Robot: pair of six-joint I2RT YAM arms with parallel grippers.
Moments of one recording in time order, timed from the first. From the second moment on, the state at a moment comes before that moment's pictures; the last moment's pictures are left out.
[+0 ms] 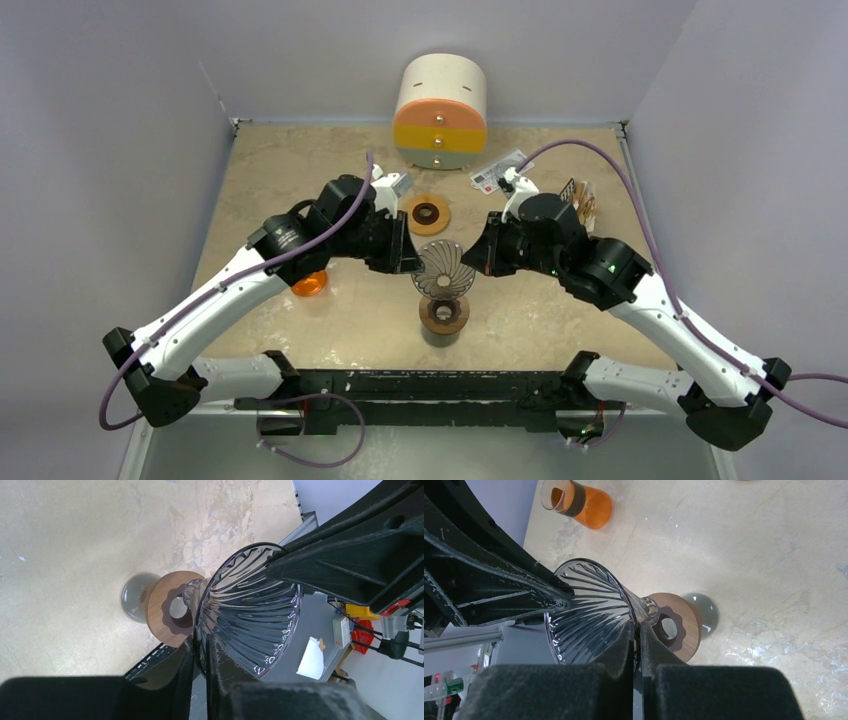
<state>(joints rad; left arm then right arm) -0.82 1.18 1.33 -0.80 0.26 -0.64 0.84 1.02 1.23 -0.80 -0.02 0.68</state>
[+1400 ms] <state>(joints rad) -0.82 1.21 1.16 -0.74 0.39 -0.70 0.88 0.96 1.05 -0.82 -0.04 0.80</state>
